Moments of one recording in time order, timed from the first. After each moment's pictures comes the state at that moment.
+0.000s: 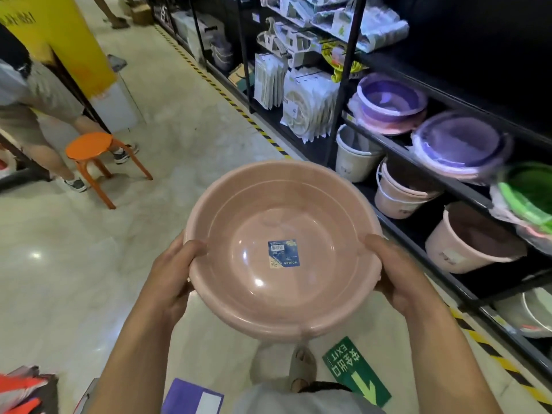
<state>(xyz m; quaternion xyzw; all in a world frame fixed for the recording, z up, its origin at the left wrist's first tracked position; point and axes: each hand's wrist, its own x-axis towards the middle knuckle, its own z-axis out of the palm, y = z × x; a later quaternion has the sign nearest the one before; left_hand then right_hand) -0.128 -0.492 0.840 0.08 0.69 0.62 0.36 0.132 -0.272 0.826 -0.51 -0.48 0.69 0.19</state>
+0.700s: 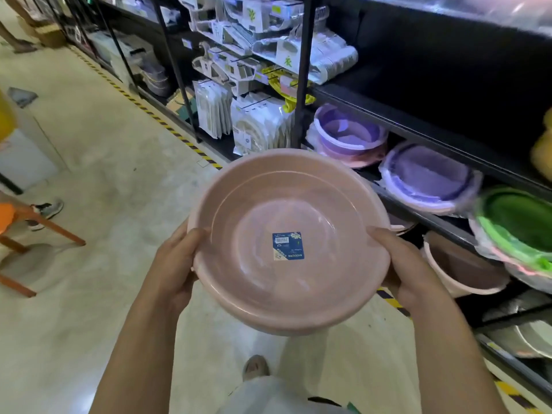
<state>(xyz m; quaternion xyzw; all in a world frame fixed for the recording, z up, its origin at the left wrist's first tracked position) -0.305 -0.170 0.854 0.17 0.66 0.60 0.42 -0.004 -0.021 0.848 -0.57 -0.40 0.65 0.31</state>
